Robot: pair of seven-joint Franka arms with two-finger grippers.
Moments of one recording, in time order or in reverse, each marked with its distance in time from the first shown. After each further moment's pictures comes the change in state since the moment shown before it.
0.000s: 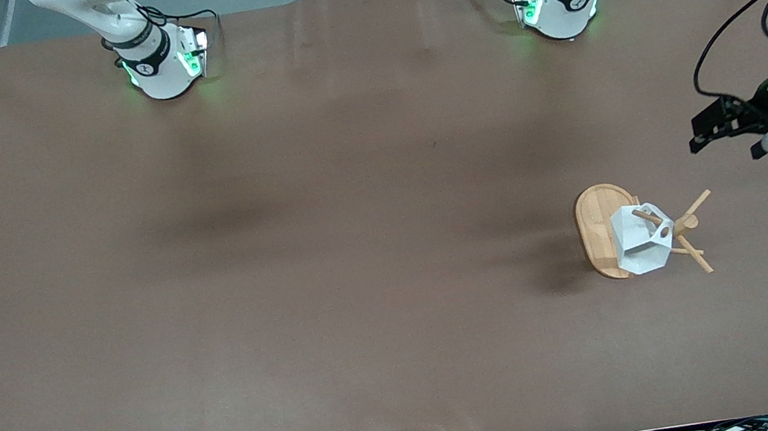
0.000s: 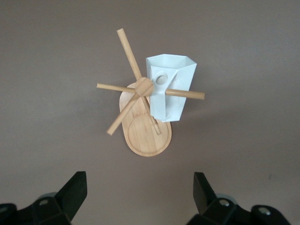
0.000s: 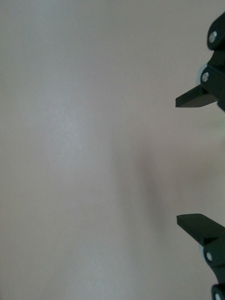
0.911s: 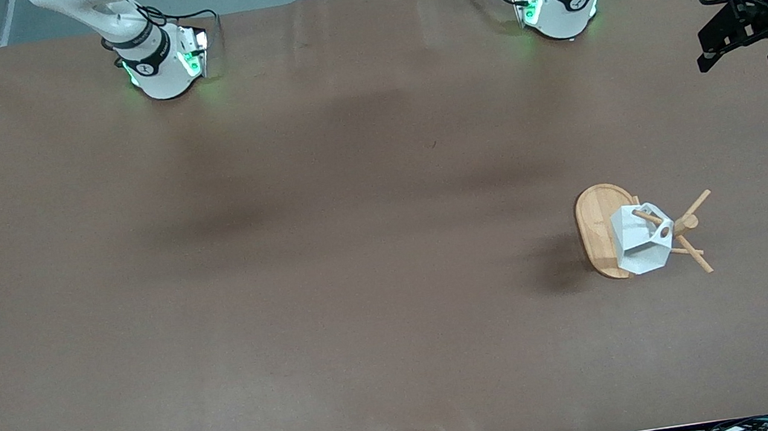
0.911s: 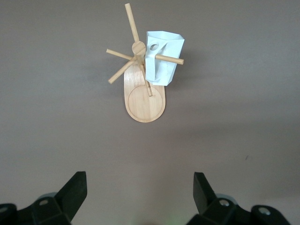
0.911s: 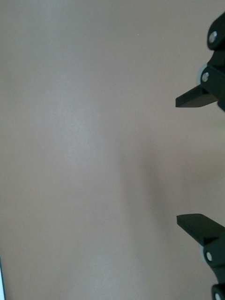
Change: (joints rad) left arm -0.120 -0.136 0.052 0.073 0.064 -0.222 -0.202; right arm 0.000 0.001 0.000 -0.002 0.000 0.033 0.000
